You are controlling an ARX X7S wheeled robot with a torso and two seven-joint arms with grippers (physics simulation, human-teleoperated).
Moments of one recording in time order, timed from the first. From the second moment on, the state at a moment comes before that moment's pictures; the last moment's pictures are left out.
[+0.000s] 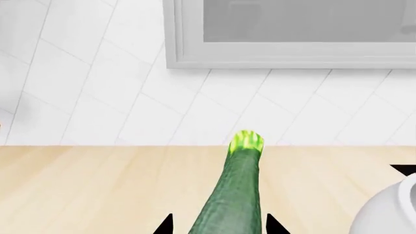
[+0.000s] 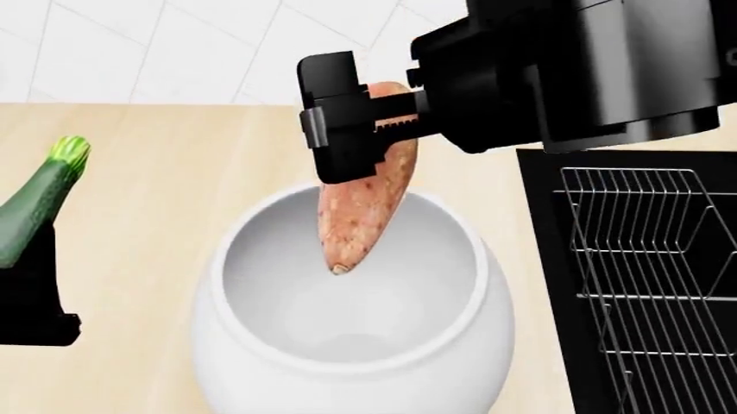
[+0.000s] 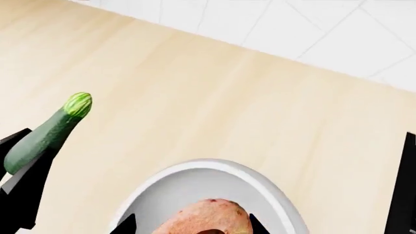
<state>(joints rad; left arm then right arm) -0.43 -0.60 0.03 0.67 -0.98 -0.88 -0.62 1.77 0.45 -0.71 0.54 1.85 1.48 0.52</state>
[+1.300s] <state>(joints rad) -0.42 -0.62 0.04 0.67 -0.99 -0.86 -0.61 1.66 0.48 -0.74 0.40 1.88 1.36 0.53</state>
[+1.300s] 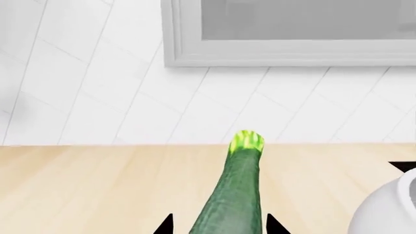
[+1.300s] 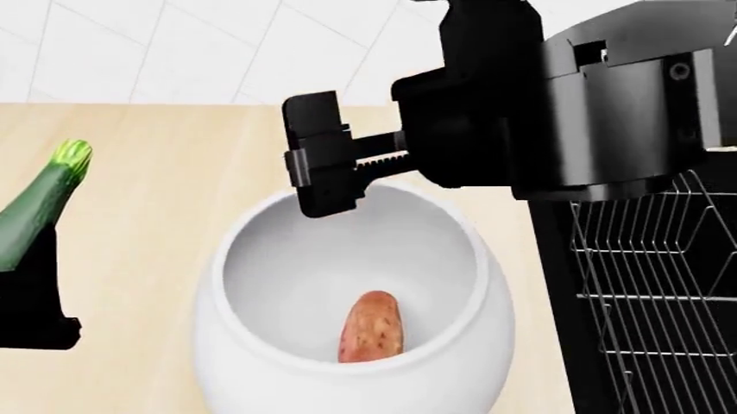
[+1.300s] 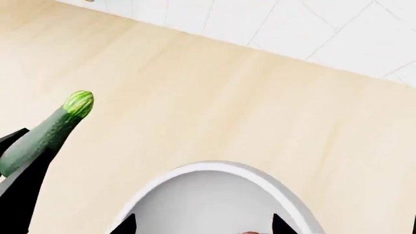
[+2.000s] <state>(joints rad) -1.09 -0.32 0.34 0.36 -1.33 -1.17 -0.50 1.50 0.72 -0.50 -0.09 1.71 1.03 0.63</state>
